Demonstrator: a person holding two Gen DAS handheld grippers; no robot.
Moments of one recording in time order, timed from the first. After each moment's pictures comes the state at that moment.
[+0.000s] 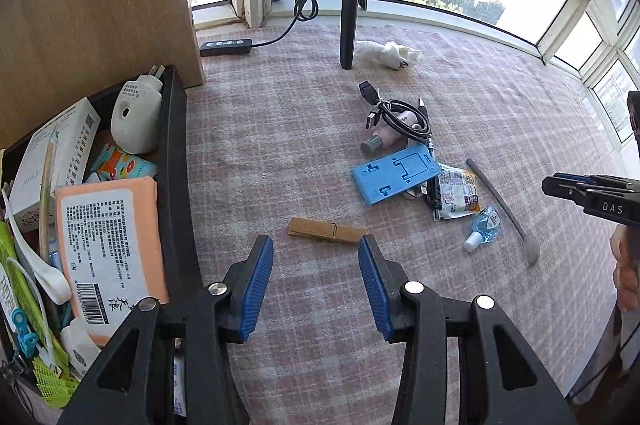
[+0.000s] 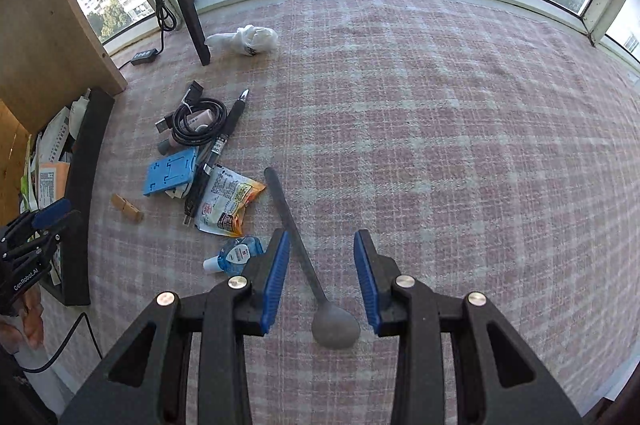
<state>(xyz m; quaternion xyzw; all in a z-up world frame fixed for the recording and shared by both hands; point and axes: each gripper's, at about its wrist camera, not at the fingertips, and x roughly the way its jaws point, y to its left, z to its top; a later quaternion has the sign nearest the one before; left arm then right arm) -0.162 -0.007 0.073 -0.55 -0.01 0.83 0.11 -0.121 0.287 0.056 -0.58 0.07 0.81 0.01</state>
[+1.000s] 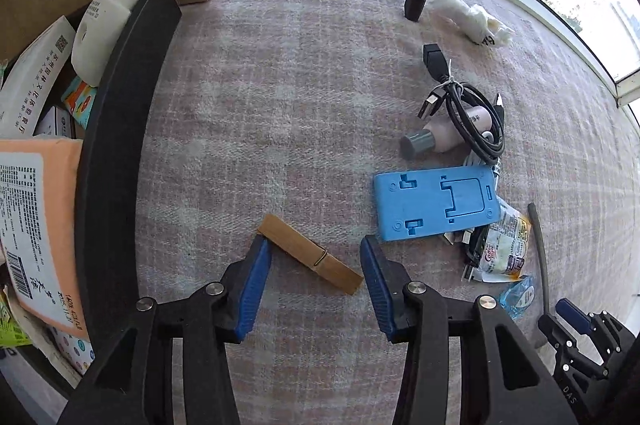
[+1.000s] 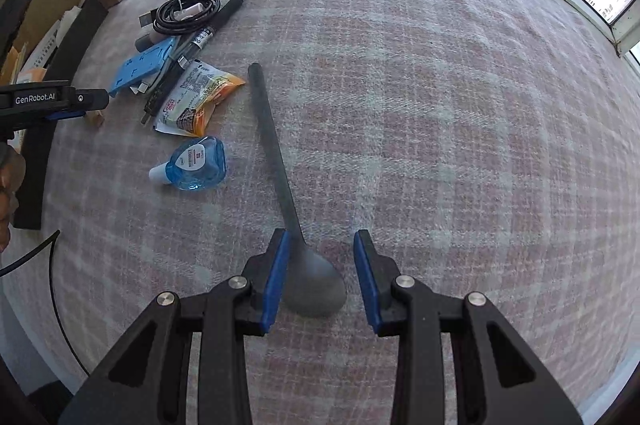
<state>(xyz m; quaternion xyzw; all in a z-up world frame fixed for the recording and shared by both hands) -0.205 0.031 0.015 -0.64 -0.06 0.77 -0.01 -0.088 0.281 -0.002 -0.63 0.01 0.77 -0.02</state>
